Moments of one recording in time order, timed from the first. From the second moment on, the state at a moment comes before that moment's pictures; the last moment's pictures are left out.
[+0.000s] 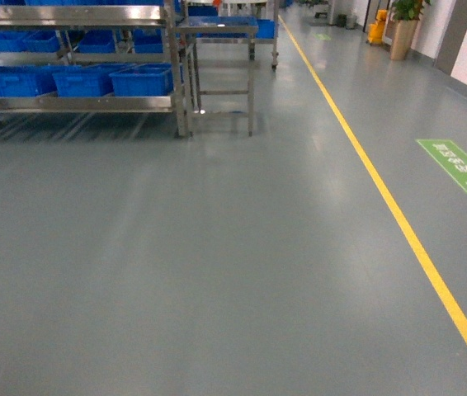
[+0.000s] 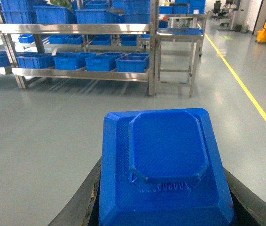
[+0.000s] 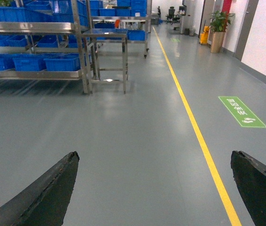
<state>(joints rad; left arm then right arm) -0.24 0.71 0.27 0.43 -0.44 -0.01 0.00 0.00 0.01 -0.01 0.00 0.00</state>
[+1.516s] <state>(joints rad) -0.24 0.70 0.27 0.43 -0.44 -0.01 0.00 0.00 0.01 -0.01 0.00 0.00</state>
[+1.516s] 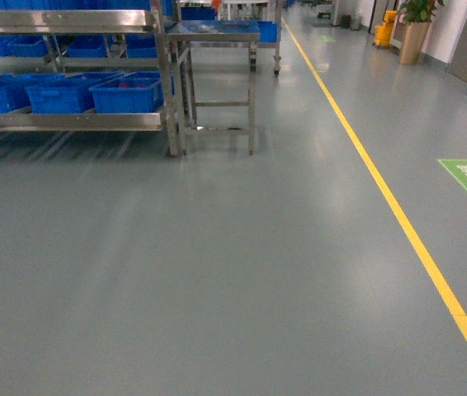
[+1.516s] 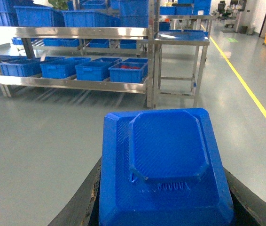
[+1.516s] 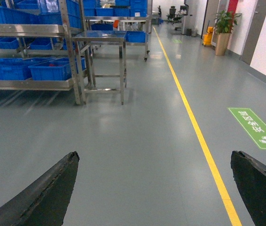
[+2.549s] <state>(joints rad) -0.24 0.70 0.27 0.43 -0.44 -0.01 0.00 0.00 0.01 0.00 0.00 0.00</state>
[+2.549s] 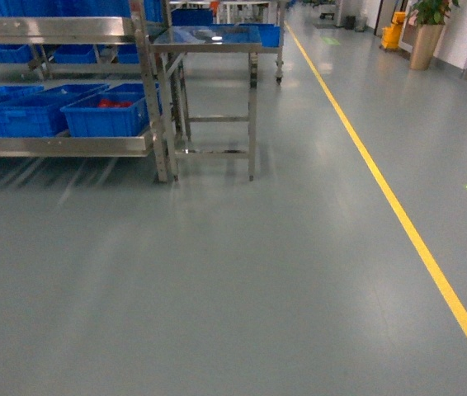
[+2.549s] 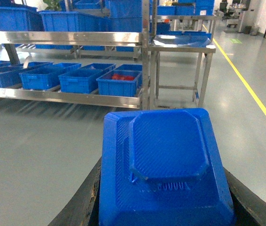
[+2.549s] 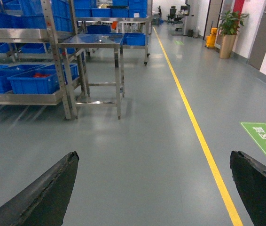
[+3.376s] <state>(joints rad) -0.24 0.70 0.27 0.43 -0.44 -0.01 0.00 0.00 0.01 -0.01 0.00 0.00</state>
